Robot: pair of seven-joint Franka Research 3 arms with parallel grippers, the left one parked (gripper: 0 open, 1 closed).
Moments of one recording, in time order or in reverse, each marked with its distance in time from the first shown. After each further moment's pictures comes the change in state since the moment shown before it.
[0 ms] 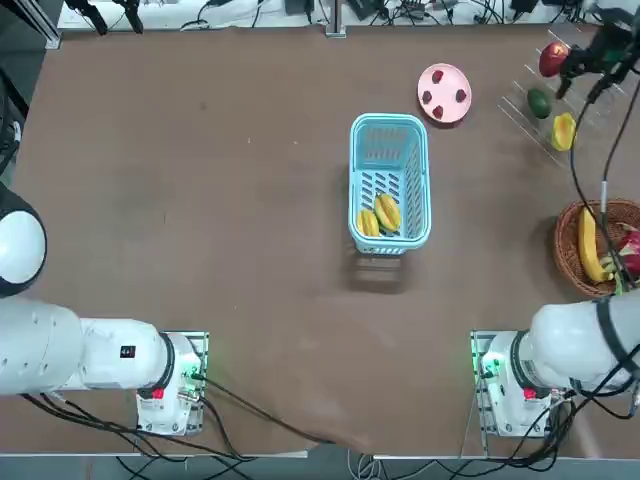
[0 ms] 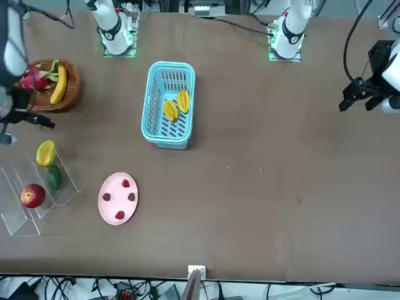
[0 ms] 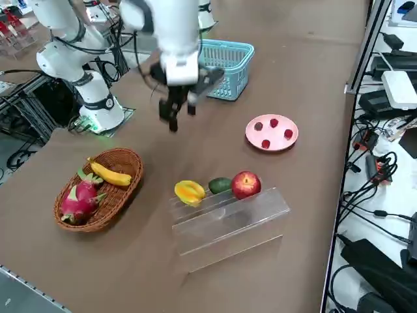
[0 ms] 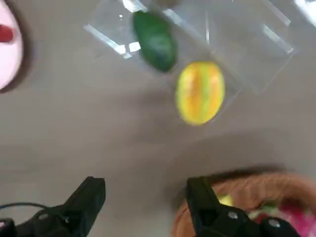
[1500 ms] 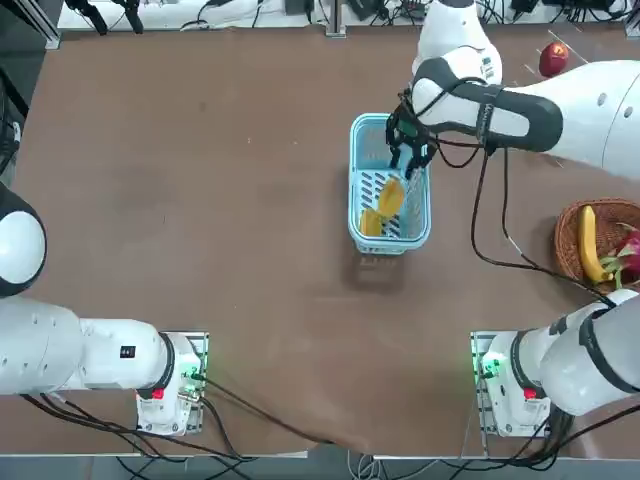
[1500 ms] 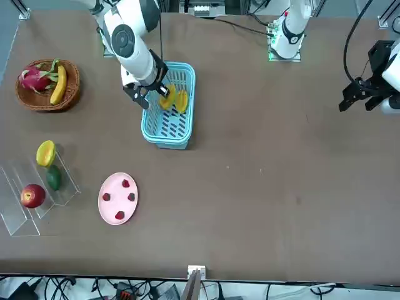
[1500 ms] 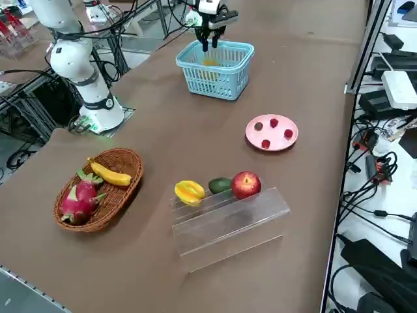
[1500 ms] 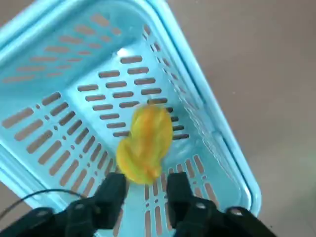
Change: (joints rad) arm 0.834 -0.122 0.088 -0.205 0.293 0.082 1.228
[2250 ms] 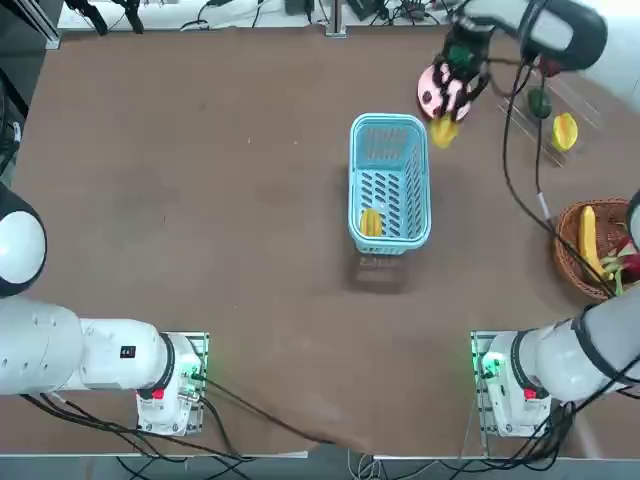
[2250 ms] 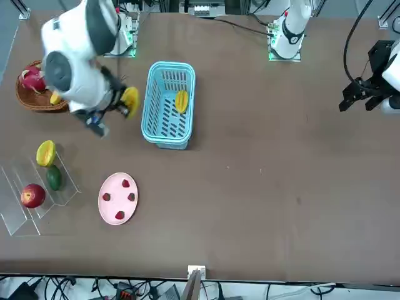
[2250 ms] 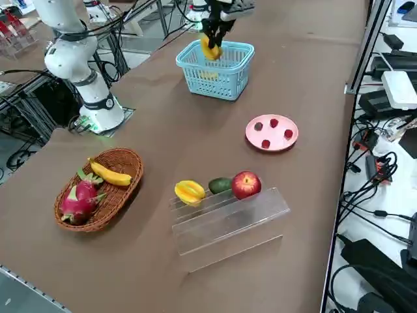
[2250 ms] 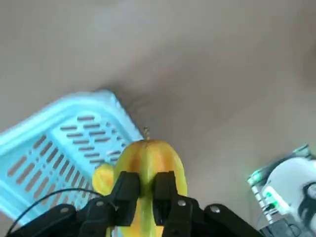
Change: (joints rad) arm -0.192 0.065 0.018 0.273 -0.073 -0.335 -0.116
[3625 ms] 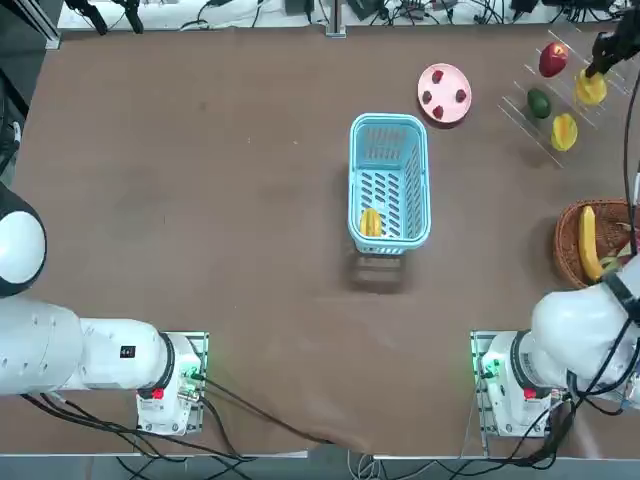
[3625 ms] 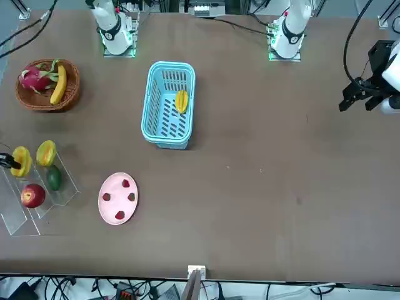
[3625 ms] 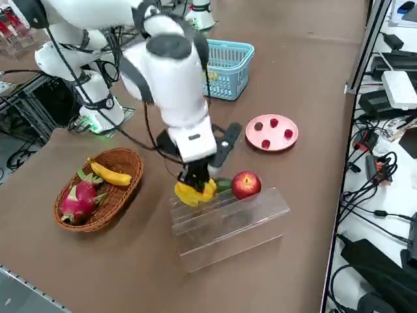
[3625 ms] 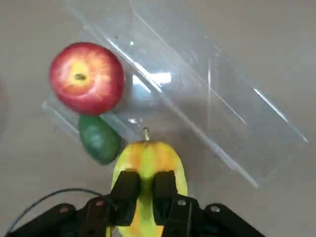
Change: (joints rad) arm -0.805 0.435 -0.021 0.450 -0.212 0.191 -1.306
